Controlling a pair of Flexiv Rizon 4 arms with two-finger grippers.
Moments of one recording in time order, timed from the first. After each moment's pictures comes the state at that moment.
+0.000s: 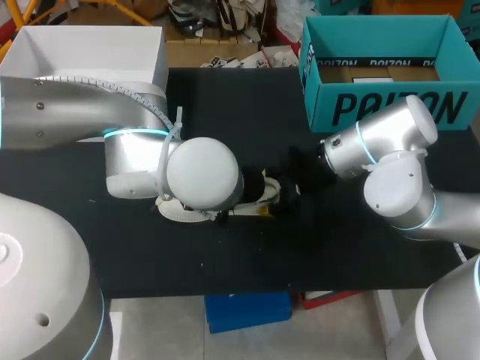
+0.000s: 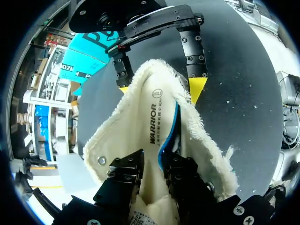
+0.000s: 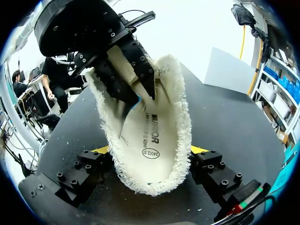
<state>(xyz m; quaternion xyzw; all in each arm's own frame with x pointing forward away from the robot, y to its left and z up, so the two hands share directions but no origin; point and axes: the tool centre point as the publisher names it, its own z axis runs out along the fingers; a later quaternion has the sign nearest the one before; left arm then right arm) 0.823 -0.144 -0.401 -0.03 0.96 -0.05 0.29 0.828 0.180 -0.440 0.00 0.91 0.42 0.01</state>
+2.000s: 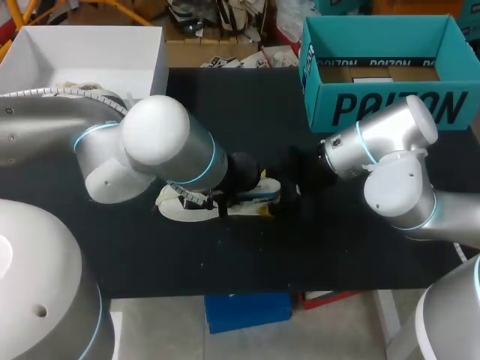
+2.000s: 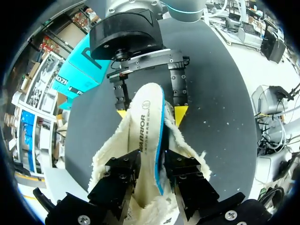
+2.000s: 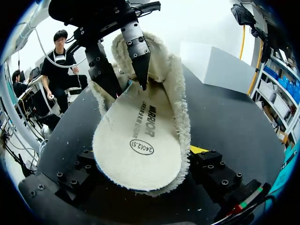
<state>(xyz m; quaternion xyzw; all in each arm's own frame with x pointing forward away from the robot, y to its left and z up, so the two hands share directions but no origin) 0.807 -0.164 -0.381 -0.01 0.97 -0.15 0.20 0.828 0.180 -0.440 0.00 0.91 0.42 0.01</state>
